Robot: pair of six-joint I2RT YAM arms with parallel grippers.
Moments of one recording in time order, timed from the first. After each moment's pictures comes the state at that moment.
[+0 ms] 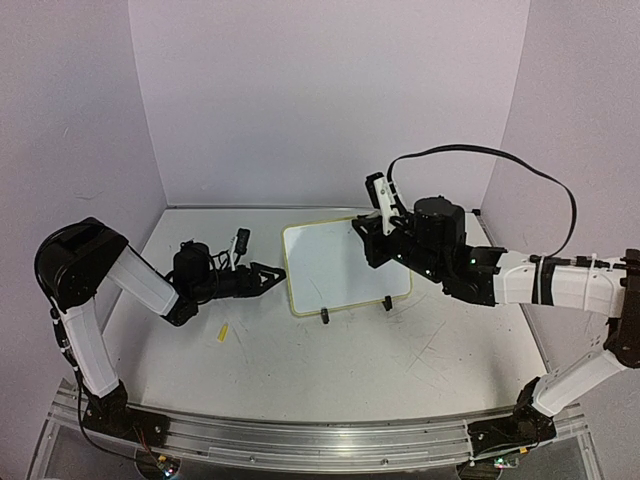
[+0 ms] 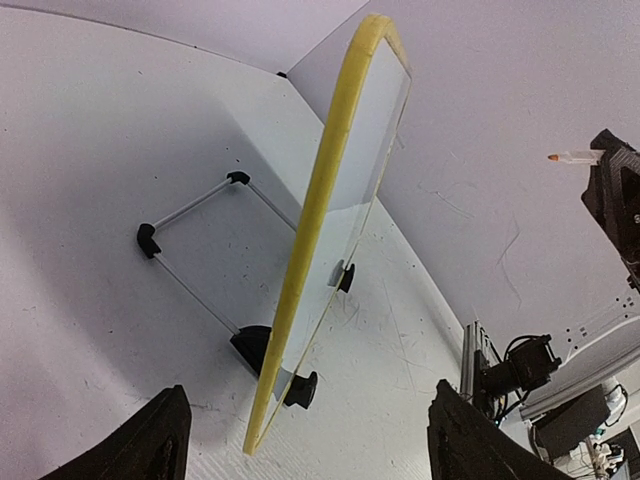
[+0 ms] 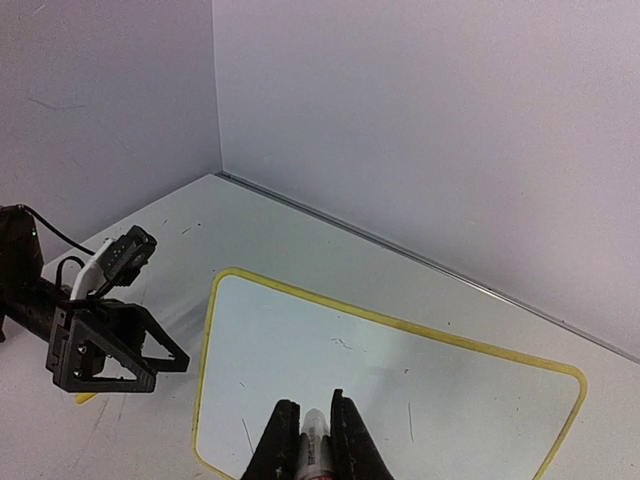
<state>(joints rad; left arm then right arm) -0.54 1.83 0.64 1.02 0.63 -0.68 0.89 1.44 1.00 0.25 0.24 0.00</state>
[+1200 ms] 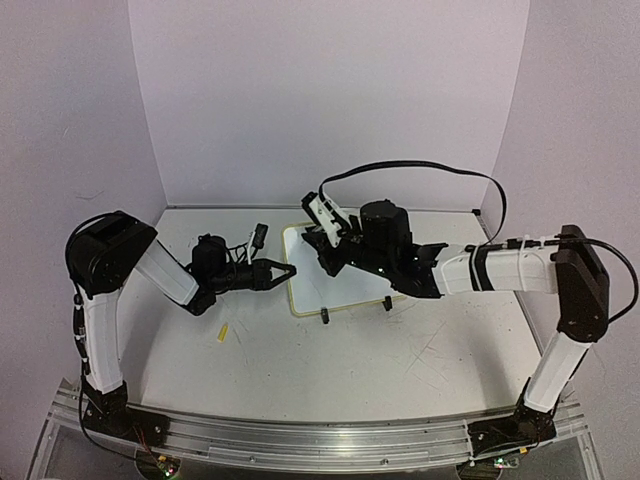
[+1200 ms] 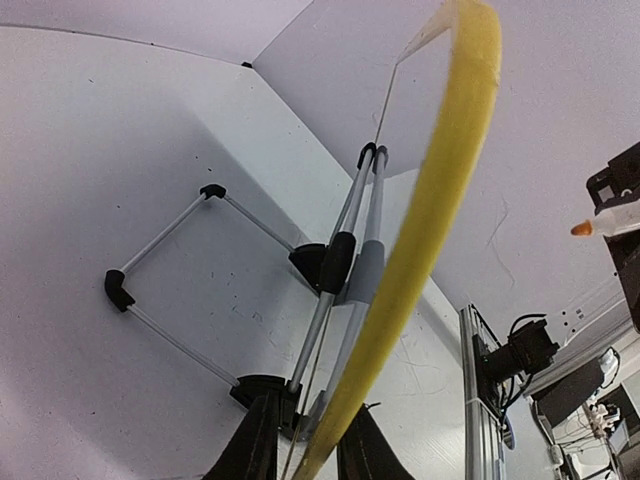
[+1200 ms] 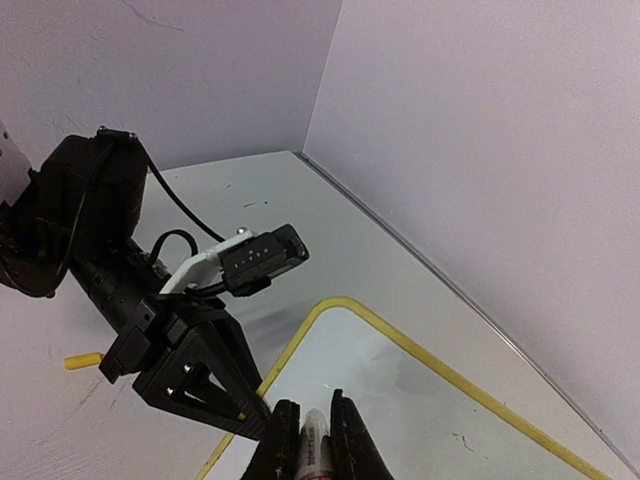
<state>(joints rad) -0.54 2.04 0.83 1.06 0.75 -0.65 0.91 1.76 1.19 0.36 0.05 -0.25</state>
